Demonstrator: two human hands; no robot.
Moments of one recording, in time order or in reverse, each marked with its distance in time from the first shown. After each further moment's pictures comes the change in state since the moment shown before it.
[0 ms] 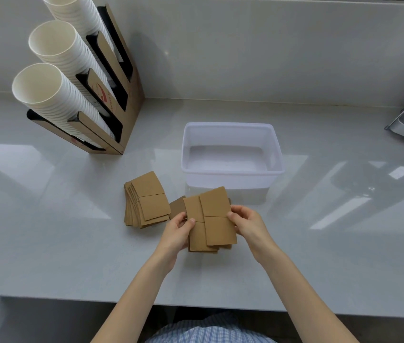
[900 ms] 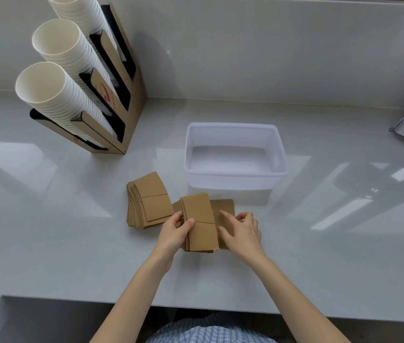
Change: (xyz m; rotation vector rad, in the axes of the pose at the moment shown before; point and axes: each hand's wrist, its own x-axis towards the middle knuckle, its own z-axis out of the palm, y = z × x) left_hand 0.004 -0.001 -0.011 0.005 0.043 0.032; right_hand 0.010 0.029 0.013 -0.942 0.083 -0.151
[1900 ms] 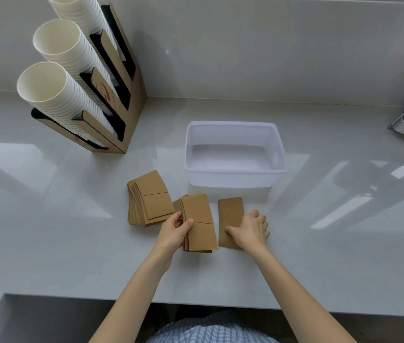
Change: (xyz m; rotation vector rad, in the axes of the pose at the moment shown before) left_hand -0.004 -0.001 -0.003 0.043 0.003 -0.029; right_hand 0.008 -0.007 -0.007 0.005 0.062 0.351
